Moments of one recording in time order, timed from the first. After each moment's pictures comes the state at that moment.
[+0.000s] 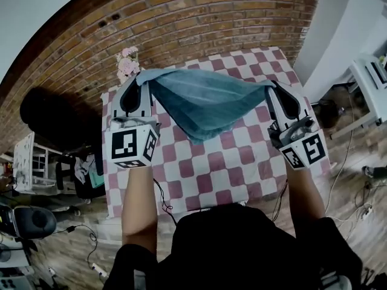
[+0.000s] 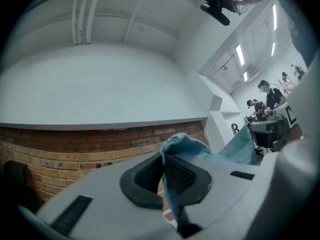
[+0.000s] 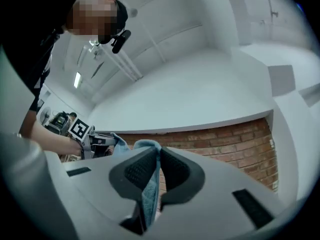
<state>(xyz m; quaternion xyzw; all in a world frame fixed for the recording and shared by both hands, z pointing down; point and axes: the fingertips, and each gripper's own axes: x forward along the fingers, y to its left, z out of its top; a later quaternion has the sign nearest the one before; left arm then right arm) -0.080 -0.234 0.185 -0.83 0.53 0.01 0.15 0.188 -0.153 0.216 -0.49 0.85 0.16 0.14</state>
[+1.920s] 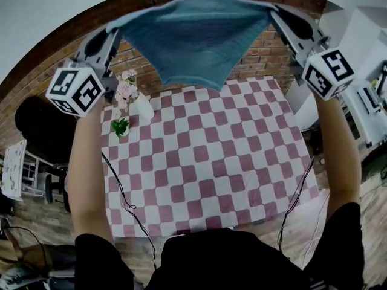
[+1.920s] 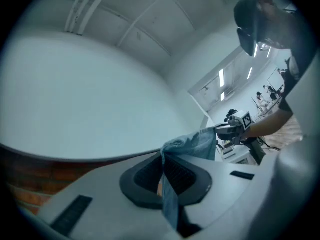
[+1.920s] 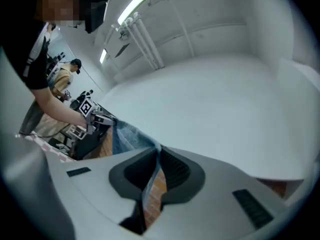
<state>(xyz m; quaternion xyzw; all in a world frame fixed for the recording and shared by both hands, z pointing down) -0.092 -0.342 0.024 -0.90 0.39 0.07 0.21 0.213 -0.301 0.019 -0.44 0.85 0.30 0.01</state>
